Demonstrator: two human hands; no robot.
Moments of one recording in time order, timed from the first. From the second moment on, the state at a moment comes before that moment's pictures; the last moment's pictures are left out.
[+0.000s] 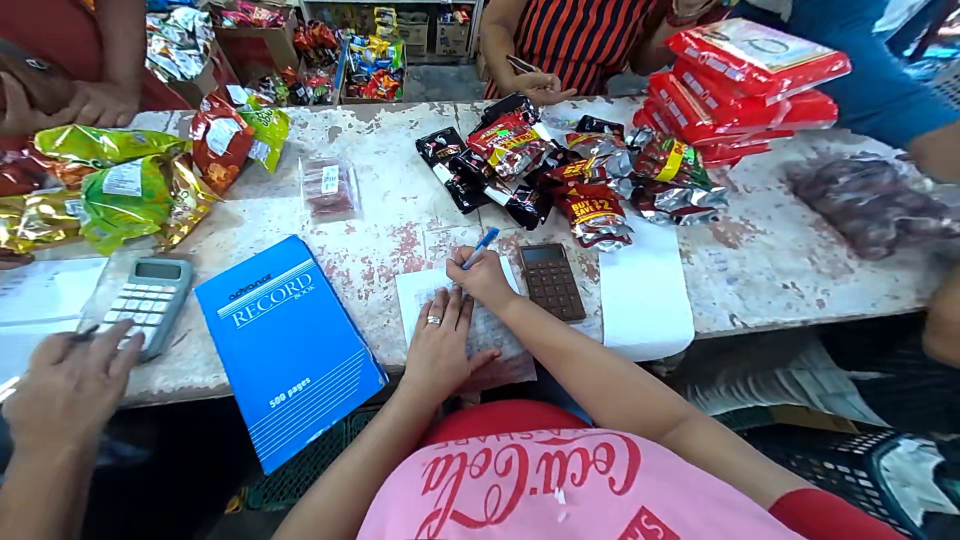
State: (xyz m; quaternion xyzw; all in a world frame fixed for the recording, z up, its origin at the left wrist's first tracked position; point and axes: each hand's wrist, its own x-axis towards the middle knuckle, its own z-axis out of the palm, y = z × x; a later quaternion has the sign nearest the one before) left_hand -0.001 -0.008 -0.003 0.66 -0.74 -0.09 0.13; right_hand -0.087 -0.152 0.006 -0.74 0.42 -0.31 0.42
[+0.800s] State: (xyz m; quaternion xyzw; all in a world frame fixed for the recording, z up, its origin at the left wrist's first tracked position) left_hand -0.001 -0.009 -0.002 0.66 -0.74 -0.10 0.14; right_hand -0.088 -0.150 0.003 -0.75 0.43 -0.33 0.38
